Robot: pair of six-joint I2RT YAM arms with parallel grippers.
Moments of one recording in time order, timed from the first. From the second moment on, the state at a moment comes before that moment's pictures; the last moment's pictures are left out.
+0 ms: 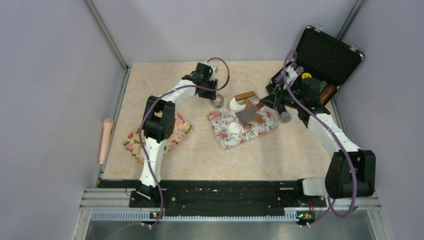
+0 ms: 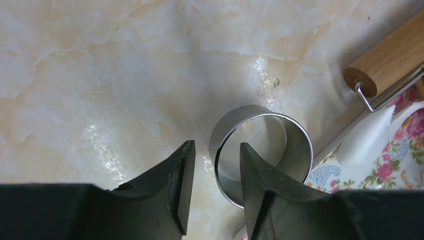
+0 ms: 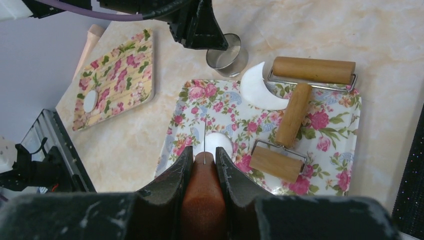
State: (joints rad) left arm -0.40 2.28 1.86 -0.48 0.13 -0.15; right arm 0.06 1.31 0.90 0.01 -0.80 0.19
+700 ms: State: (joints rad) left arm -0.41 1.96 1.52 -0.43 0.20 0.00; right arm 0.12 1.44 1.03 -0.19 -0.55 0.21
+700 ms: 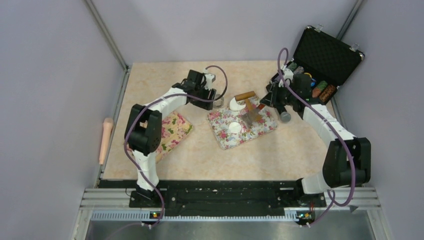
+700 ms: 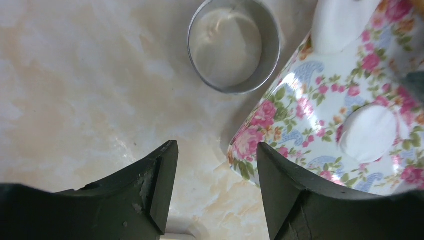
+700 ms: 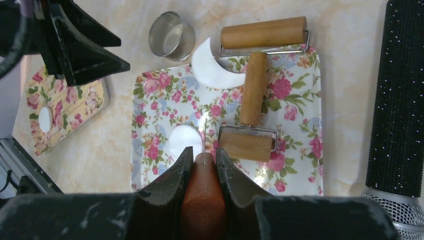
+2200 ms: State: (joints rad) left arm -0.47 2.06 1.48 -0.45 0.06 0.00; right arm 0.11 1.66 1.12 -0.16 -0.66 0.23
